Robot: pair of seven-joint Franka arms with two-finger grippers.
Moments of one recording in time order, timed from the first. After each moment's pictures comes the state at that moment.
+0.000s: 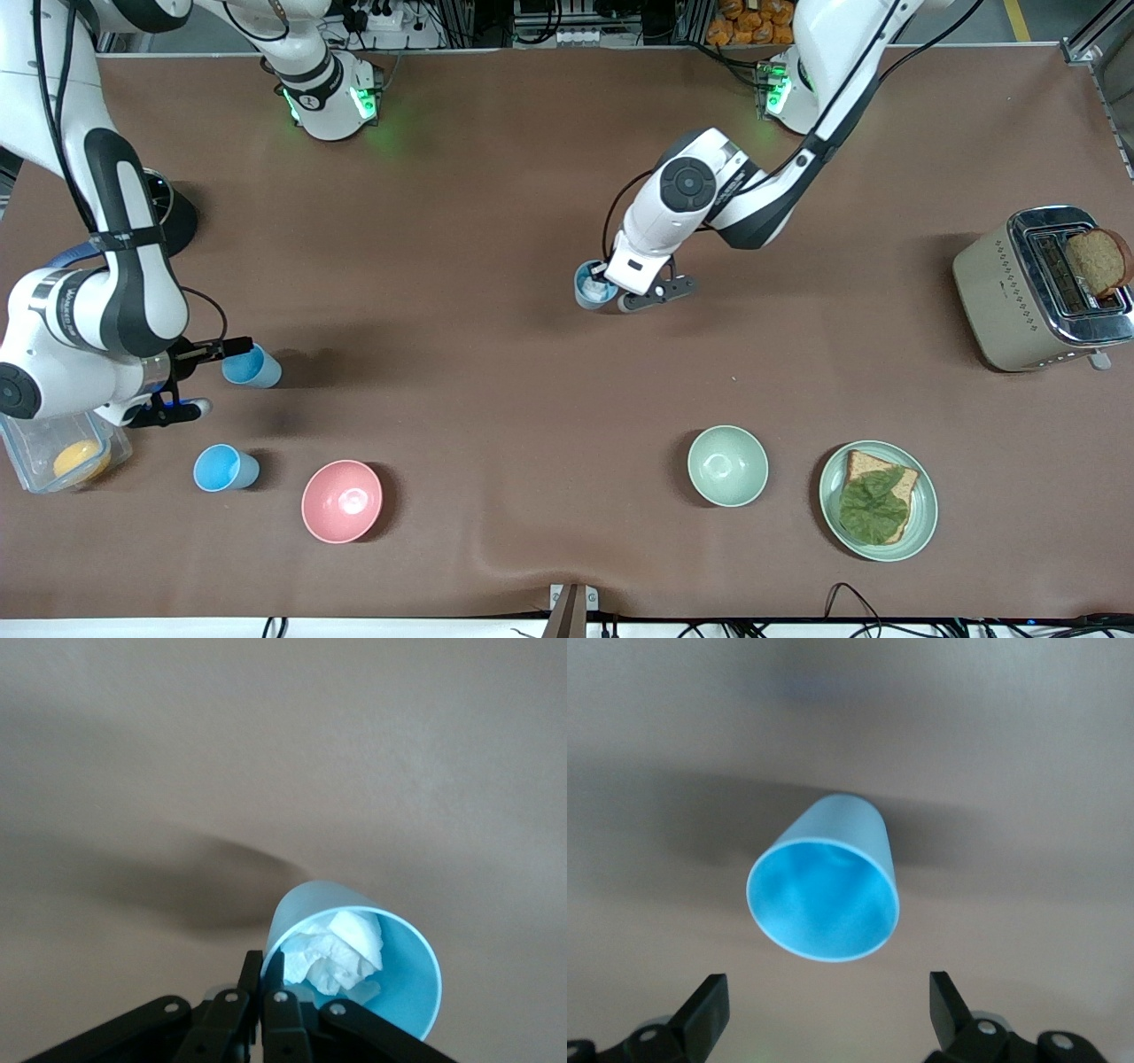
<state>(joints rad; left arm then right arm) -0.24 0.49 -0.55 -1.96 0.04 2.48 -1.11 -0.16 0.63 0.05 -1.51 -0.01 1.72 -0.29</state>
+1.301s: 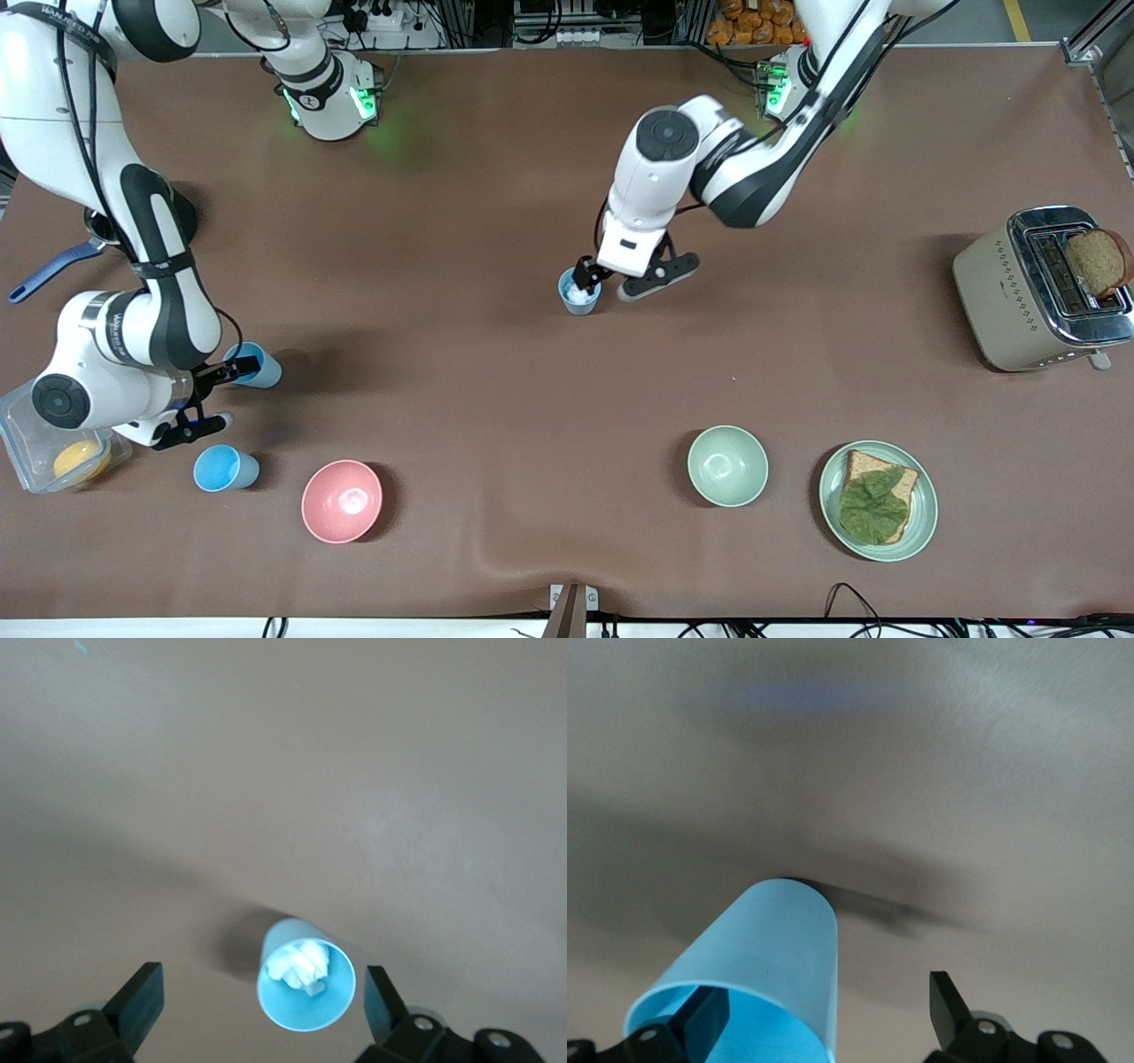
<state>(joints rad) -0.29 0.33 -0.48 -1.88 0.18 2.31 -1.34 -0.17 0.73 0.05 -1.53 -0.10 1.91 -0.38</state>
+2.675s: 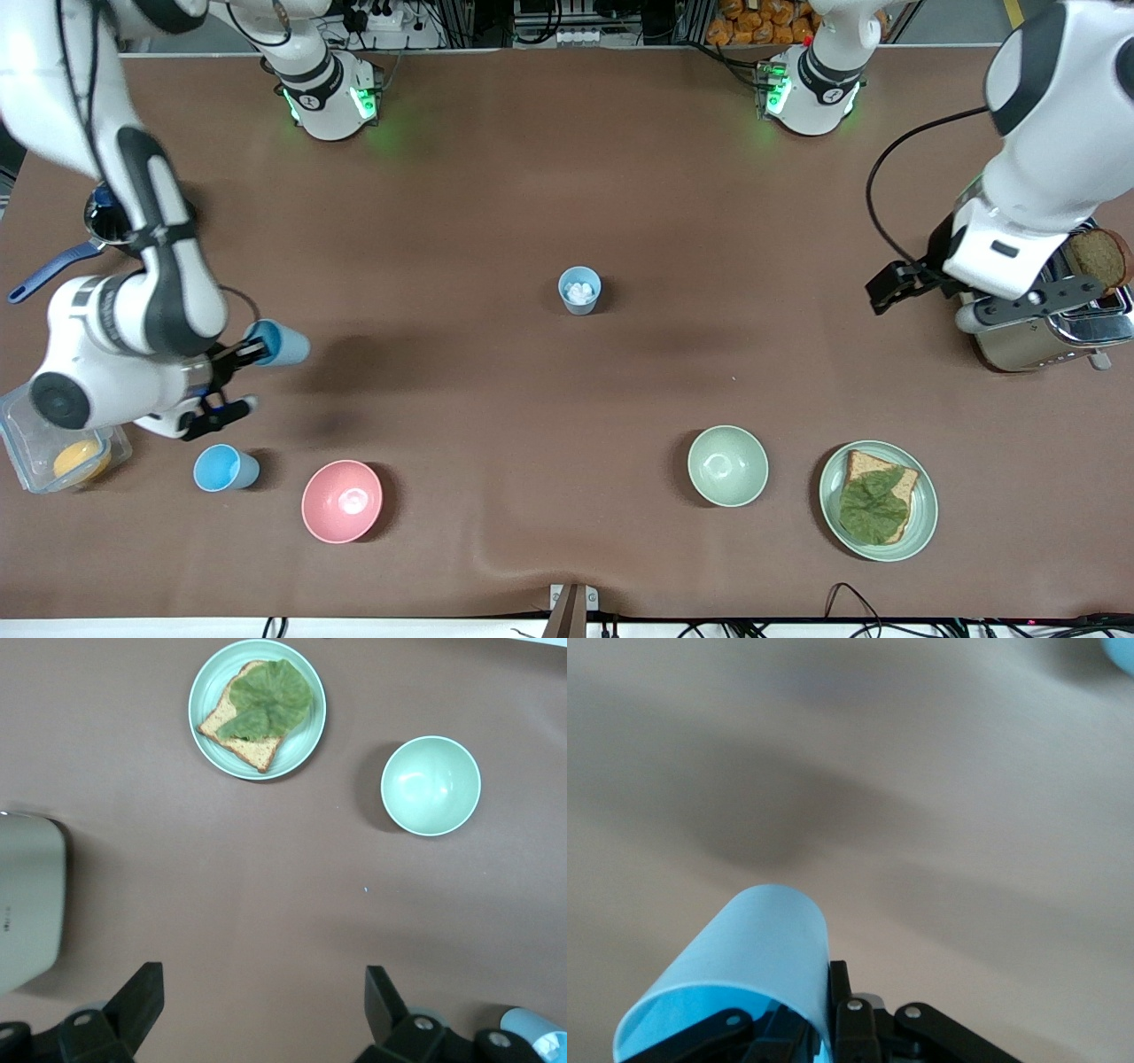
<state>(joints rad) 0.23 0.10 -0.46 -1.64 0.10 1.80 -0.44 -0.04 0.60 0.11 -1.46 0.00 1.65 -0.35</state>
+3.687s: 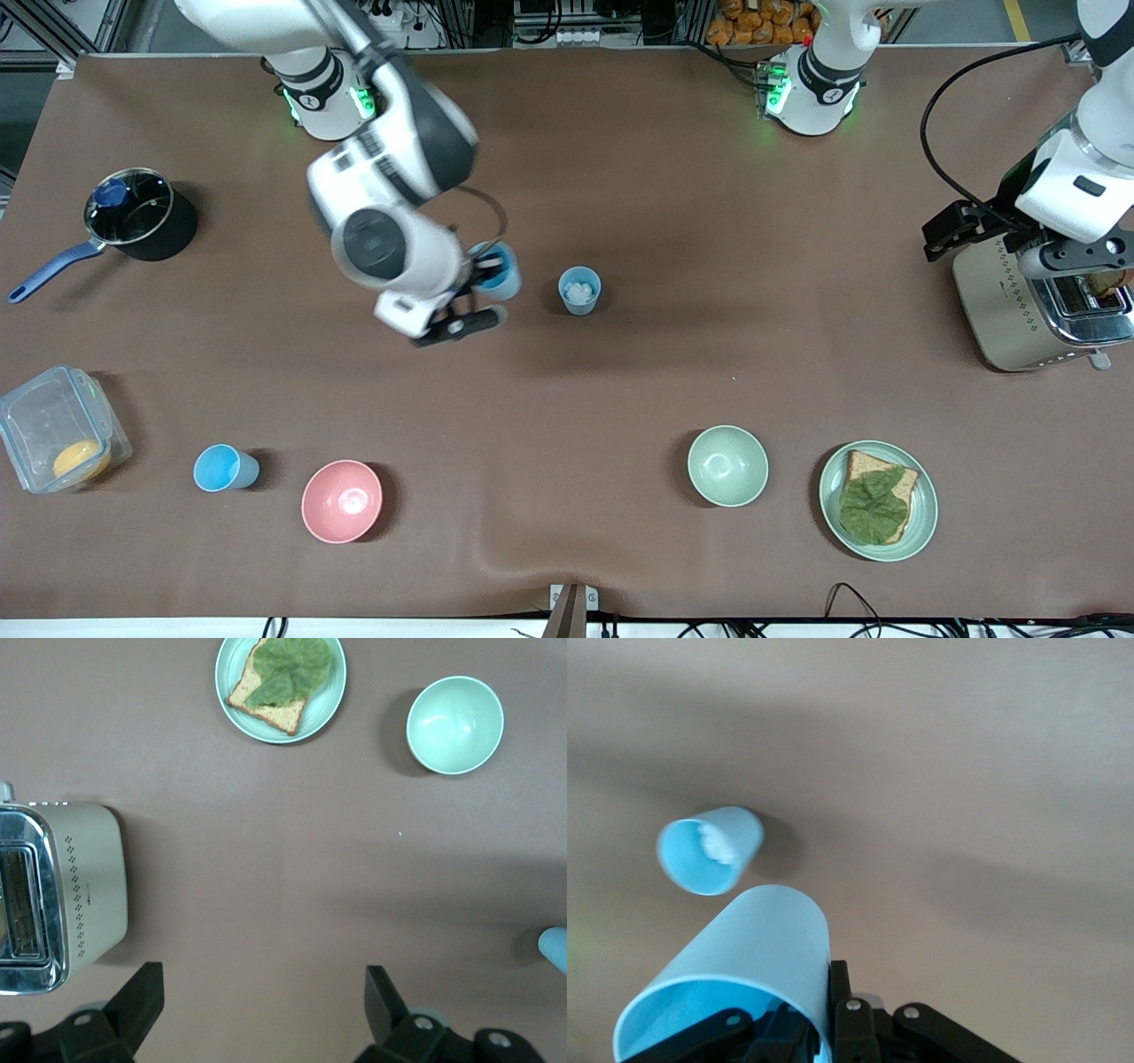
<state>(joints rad) 0.00 0.01 -0.14 -1.60 0.05 1.61 -0.23 0.52 0.48 0.12 -1.47 0.19 1.75 0.33</state>
